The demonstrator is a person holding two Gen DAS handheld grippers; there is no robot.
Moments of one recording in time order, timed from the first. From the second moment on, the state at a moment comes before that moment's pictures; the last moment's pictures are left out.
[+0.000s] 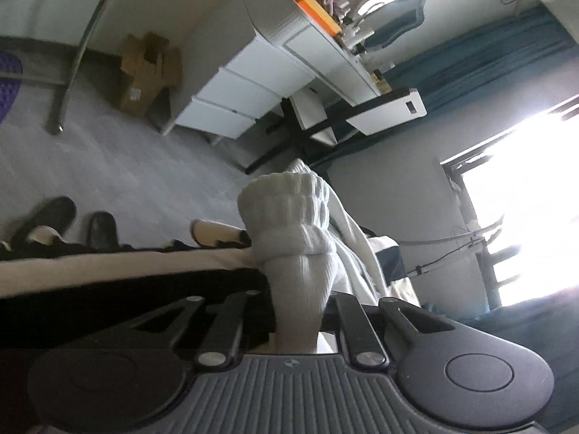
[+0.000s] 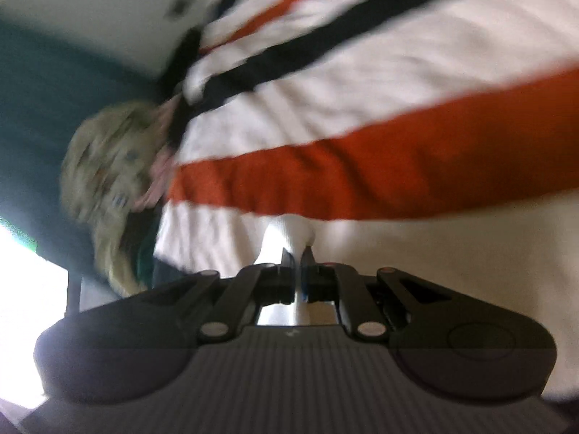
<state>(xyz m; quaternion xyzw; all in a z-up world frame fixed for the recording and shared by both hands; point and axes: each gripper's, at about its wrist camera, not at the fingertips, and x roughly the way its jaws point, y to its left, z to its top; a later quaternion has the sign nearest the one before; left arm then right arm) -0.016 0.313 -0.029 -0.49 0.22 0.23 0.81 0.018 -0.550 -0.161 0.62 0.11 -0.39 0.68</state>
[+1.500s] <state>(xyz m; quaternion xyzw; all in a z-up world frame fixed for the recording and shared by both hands) 0.053 -0.028 -0.017 -0.01 0.20 -0.10 0.97 0.038 -0.307 -0.017 0.12 0.12 0.06 0.98</state>
